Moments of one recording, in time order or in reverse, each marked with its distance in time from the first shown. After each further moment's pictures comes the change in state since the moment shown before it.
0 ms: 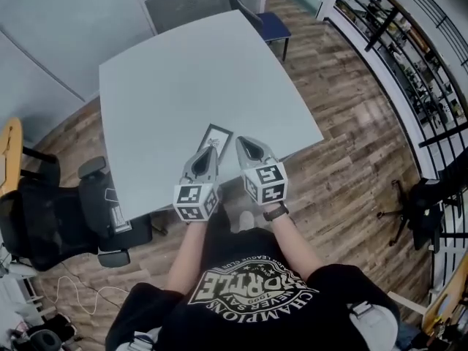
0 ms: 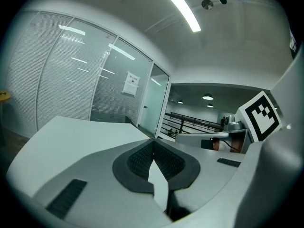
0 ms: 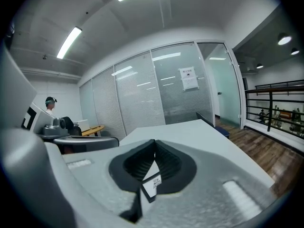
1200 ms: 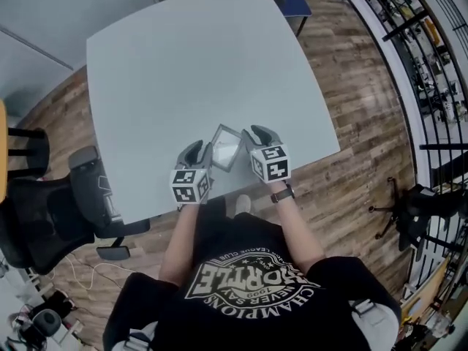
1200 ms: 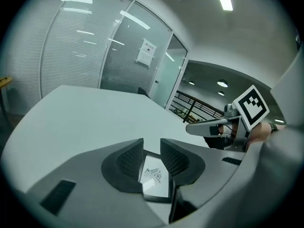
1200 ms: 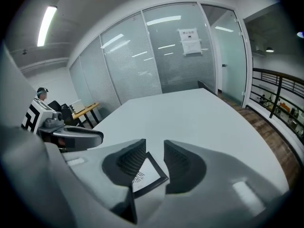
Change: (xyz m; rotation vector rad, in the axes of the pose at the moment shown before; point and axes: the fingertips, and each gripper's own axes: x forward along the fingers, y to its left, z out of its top) left arm 0.108 0.157 -0.094 -0.149 0.317 0.056; right arm 0.176 -0.077 -0.091 0.023 0.380 0.012
